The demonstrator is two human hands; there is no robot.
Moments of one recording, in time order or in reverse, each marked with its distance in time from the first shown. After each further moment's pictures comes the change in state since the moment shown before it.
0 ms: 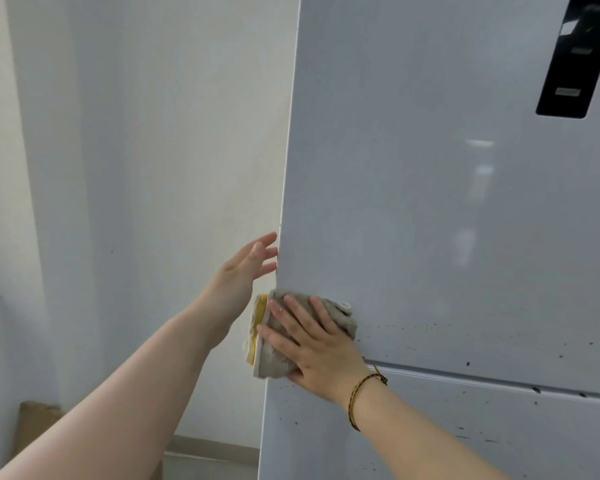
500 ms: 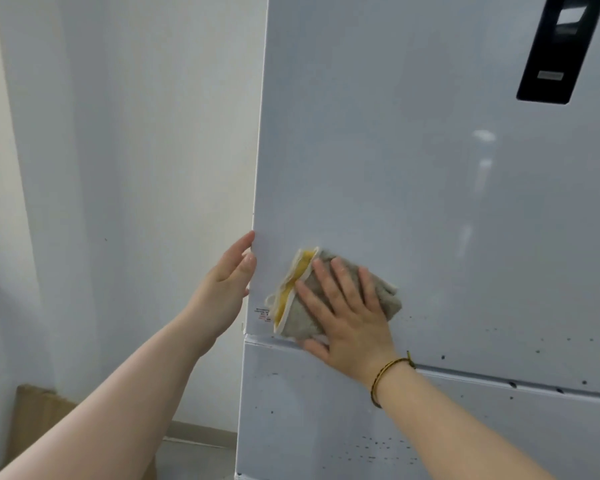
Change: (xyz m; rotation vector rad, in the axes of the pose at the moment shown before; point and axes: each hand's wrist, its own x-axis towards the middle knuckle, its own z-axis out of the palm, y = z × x) left_hand -0.006 -0.010 0.030 0.002 0.101 -0.003; right_hand -0.031 0.056 -0.014 0.023 0.093 0.226
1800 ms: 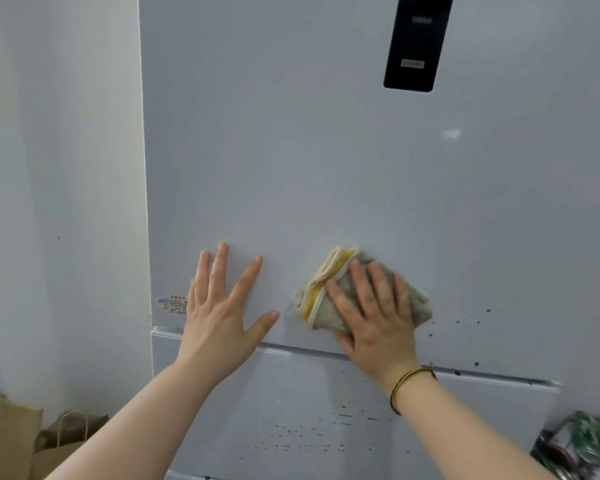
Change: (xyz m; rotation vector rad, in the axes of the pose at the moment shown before) left_hand -0.022 -0.035 0.120 0.886 0.140 0.293; right_hand -0.099 0.119 -0.018 -0.057 0.085 0.106
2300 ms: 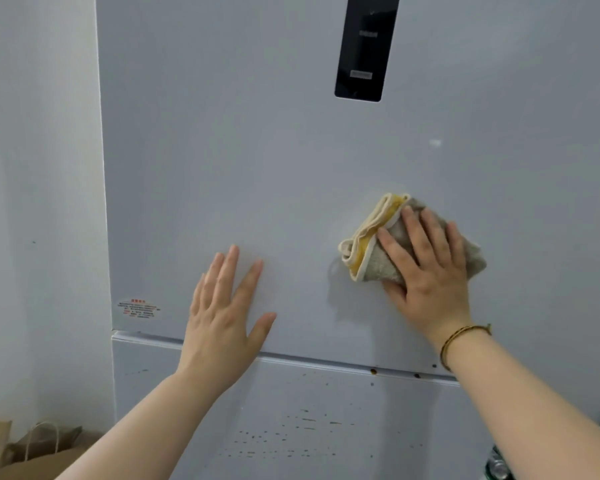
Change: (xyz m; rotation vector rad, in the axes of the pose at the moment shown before) left_hand -0.001 0.044 0.025 0.120 0.155 0.186; right_hand 0.020 0.114 -0.032 -0.003 0.086 0.068
